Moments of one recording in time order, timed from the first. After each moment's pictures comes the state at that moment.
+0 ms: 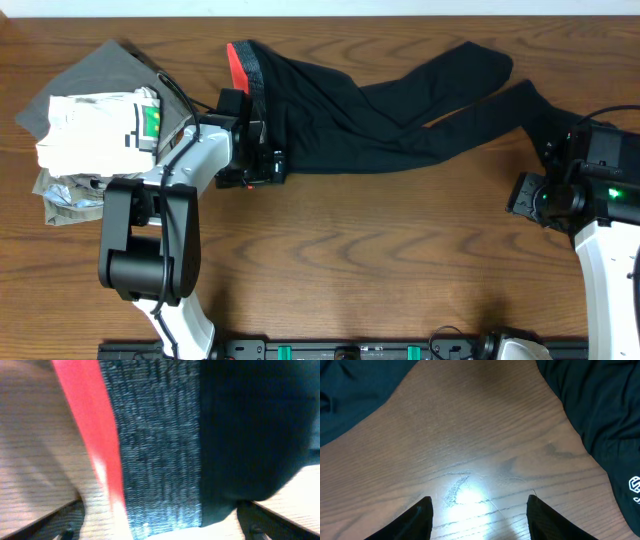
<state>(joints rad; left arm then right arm) -0.15 1.93 1.21 -0.76 0.20 -0.16 -0.19 1.21 1.04 -1.06 0.02 0.22</state>
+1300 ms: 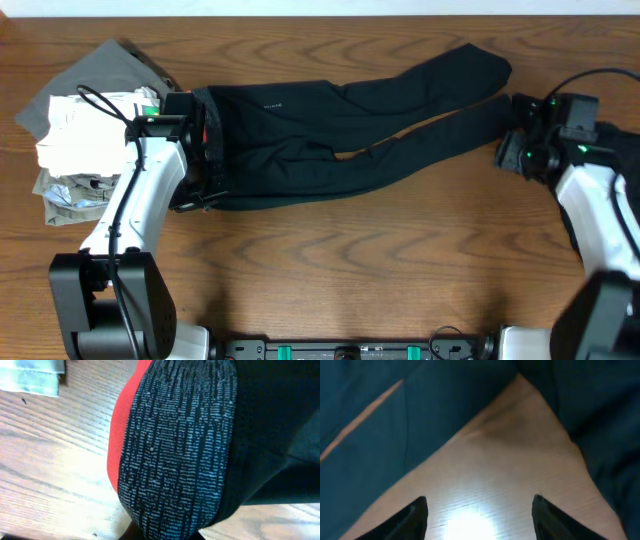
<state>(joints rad) -0.01 1.65 1.20 -1.15 -0.02 -0.33 -0.19 1.58 1.04 -0.55 -0.05 0.17</state>
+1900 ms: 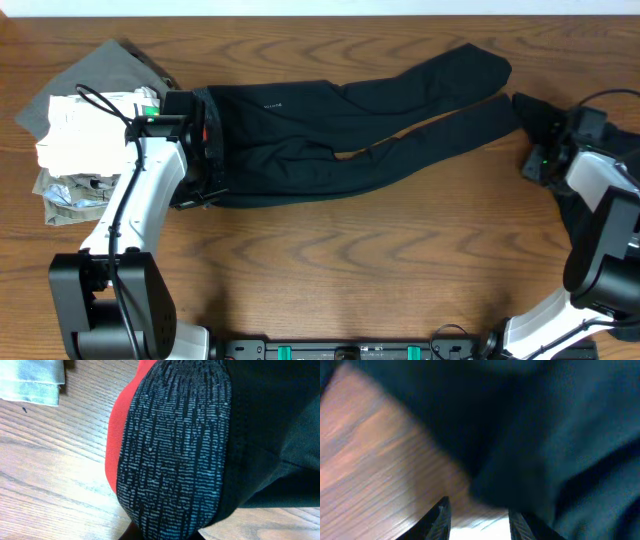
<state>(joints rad) -0.01 1.65 1.20 -1.13 -0.02 -0.33 -0.38 1.87 1.04 -0.34 0.10 0.15</state>
